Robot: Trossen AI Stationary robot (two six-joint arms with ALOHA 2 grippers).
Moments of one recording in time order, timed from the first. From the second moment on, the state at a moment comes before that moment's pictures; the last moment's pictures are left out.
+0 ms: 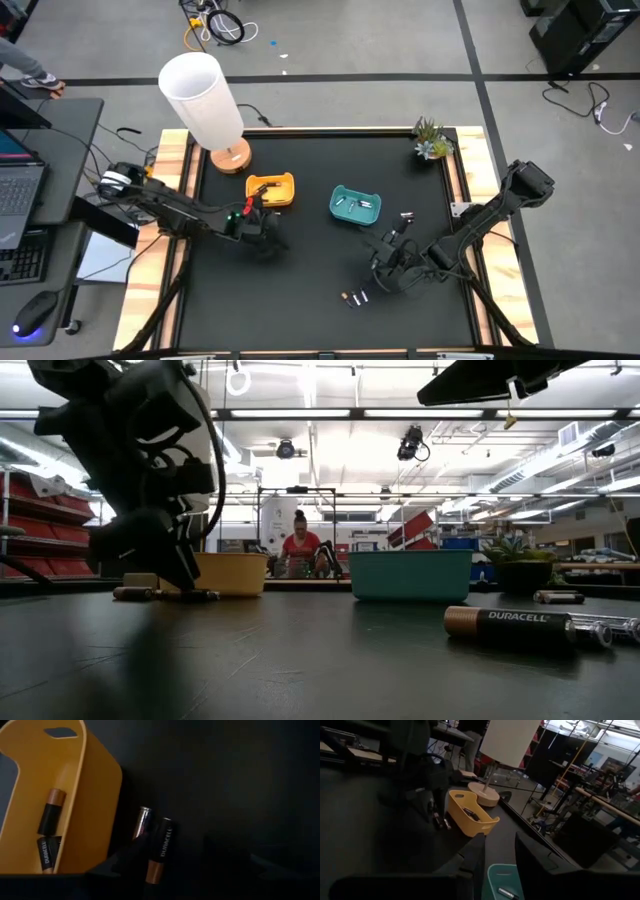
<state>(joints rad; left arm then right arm) -0.22 1.45 0.62 -0.31 -0.50 -0.30 0.64 1.51 0.79 0.21 1.24 0.13</state>
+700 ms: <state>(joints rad) -0.07 1.49 0.62 -0.30 -0.28 -0.26 0.64 1.51 0.78 0.21 1.24 0.13</state>
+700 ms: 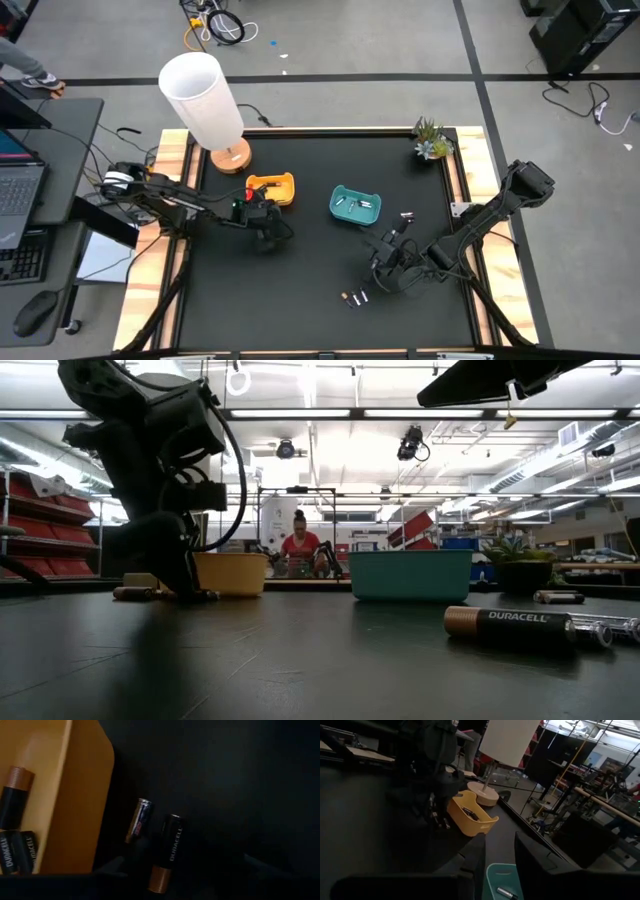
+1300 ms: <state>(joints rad) -0.11 1.43 0.74 -0.22 -0.20 -0.32 0.64 1.51 0.77 0.22 1.26 0.13</state>
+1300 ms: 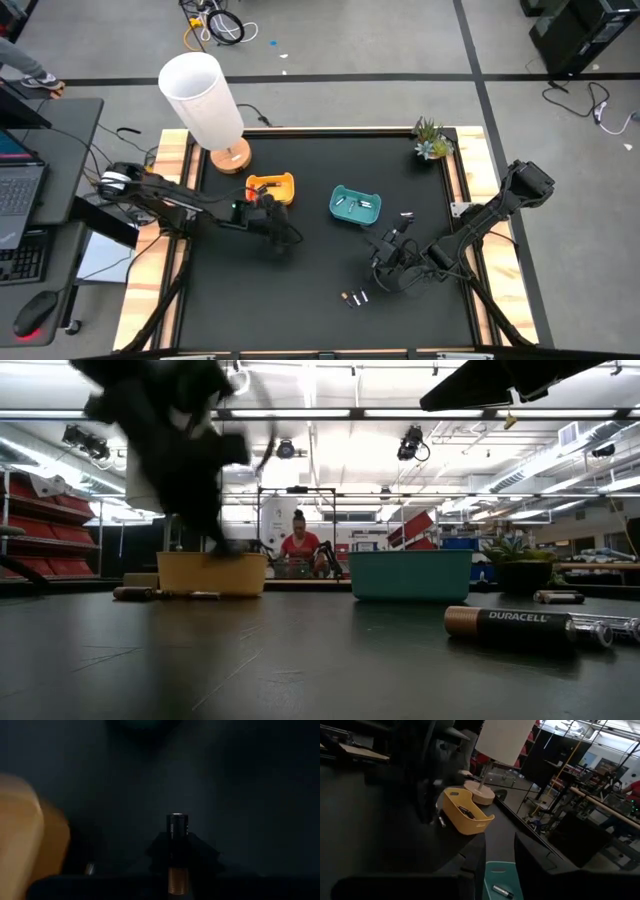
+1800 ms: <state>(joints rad) 0.11 1.36 0.82 -0.54 -0.54 -0.35 0.64 1.51 0.77 0.23 1.23 0.13</state>
